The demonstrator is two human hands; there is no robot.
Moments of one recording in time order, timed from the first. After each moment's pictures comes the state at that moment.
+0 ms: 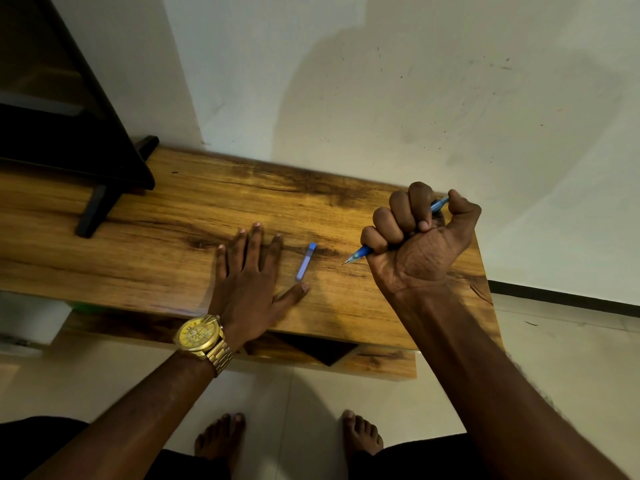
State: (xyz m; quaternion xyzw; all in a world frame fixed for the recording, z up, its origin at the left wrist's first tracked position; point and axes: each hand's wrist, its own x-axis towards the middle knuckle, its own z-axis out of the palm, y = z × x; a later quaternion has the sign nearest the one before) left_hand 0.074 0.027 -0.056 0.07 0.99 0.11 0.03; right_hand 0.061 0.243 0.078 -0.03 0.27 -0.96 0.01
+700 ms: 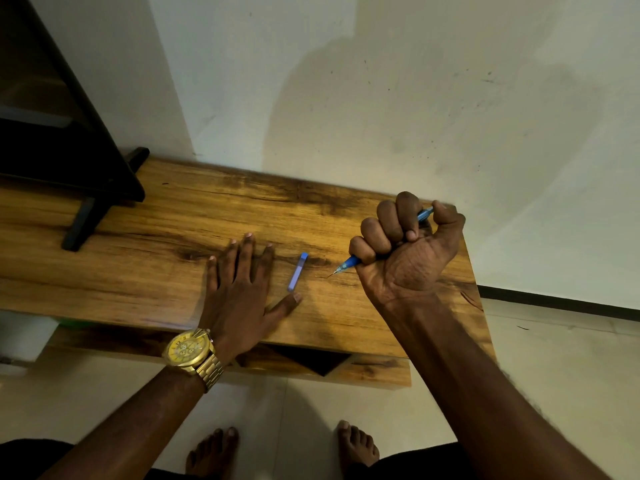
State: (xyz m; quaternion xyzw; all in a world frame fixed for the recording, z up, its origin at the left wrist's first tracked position) left_hand 0.073 0.026 -0.059 0.07 0.99 0.11 0.02; right_hand 0.062 0.242 0.077 -0.05 0.26 -0.96 0.03
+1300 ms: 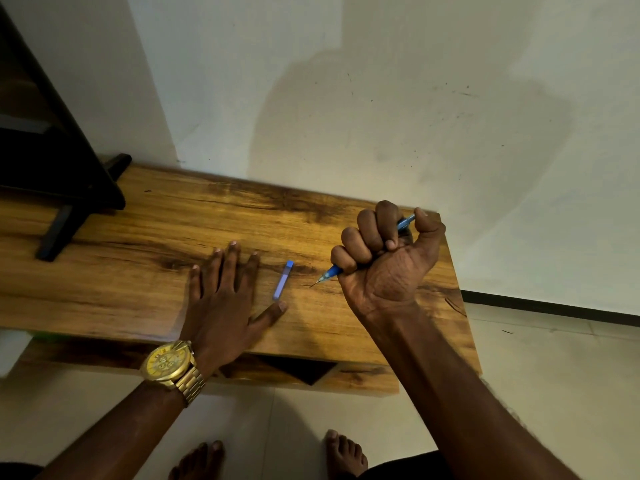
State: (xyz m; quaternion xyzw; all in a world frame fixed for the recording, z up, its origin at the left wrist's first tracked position) left_hand 0.073 0.026 -0.061 0.07 0.99 0.11 0.02; right_hand 0.062 0.239 0.076 -0.06 0.26 -0.96 0.03
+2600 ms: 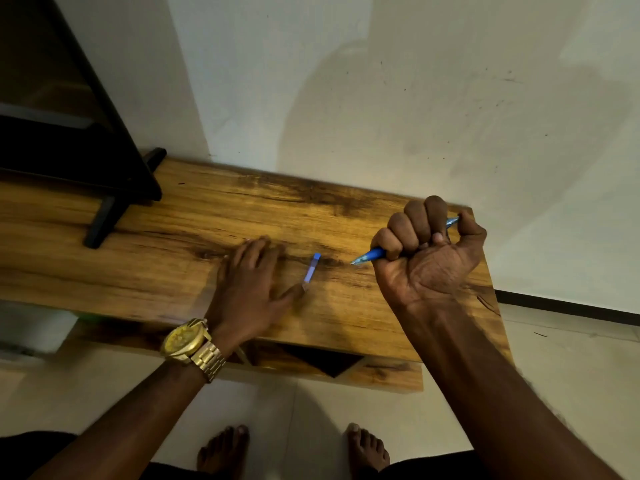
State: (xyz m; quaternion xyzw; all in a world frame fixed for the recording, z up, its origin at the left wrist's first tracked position) left_hand 0.067 0.016 -0.037 0.08 0.97 0.24 0.02; right_hand 0.059 0.244 0.071 -0.03 0.15 -0.99 0.00
